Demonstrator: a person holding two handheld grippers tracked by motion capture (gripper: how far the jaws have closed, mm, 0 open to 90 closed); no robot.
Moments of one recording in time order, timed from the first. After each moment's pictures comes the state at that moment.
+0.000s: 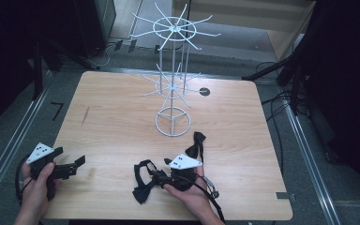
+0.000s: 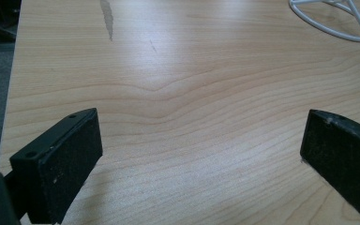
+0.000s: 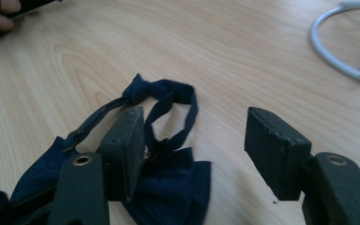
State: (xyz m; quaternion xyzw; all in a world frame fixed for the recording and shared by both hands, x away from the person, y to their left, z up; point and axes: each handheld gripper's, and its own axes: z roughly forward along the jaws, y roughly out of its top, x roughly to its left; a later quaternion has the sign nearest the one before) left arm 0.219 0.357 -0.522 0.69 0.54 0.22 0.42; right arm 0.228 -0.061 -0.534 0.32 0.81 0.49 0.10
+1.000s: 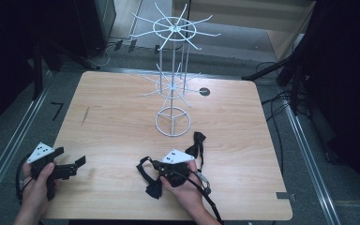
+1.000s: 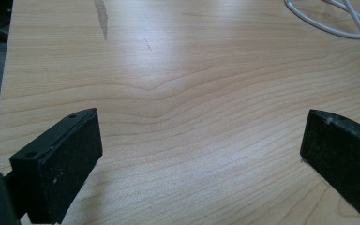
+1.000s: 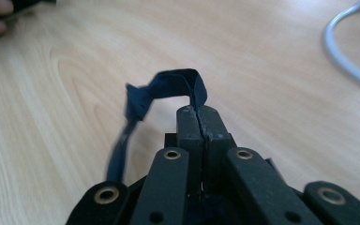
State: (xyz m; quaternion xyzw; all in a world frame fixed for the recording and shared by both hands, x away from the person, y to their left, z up) left arm 0.220 0.357 -0.523 0.70 0.54 0.21 0.42; right arm 0.240 -0.046 -0.525 0.33 0.81 0.48 0.10
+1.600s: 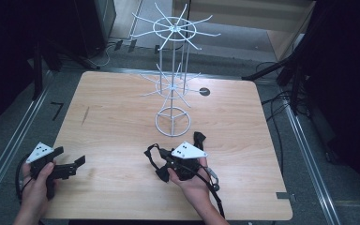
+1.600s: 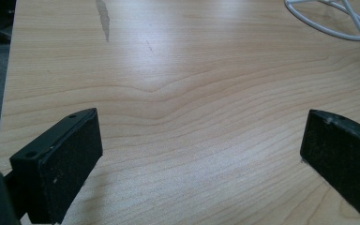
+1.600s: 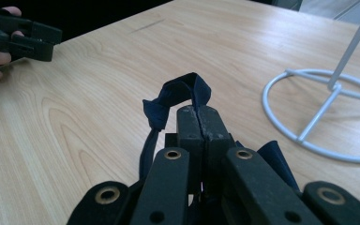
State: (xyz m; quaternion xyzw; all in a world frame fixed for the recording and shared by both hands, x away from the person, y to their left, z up) left arm 0.220 0.358 -0.522 0.70 0.54 0.22 0.43; right arm 0.244 -0.067 -0.491 0.33 0.78 0.52 0.15
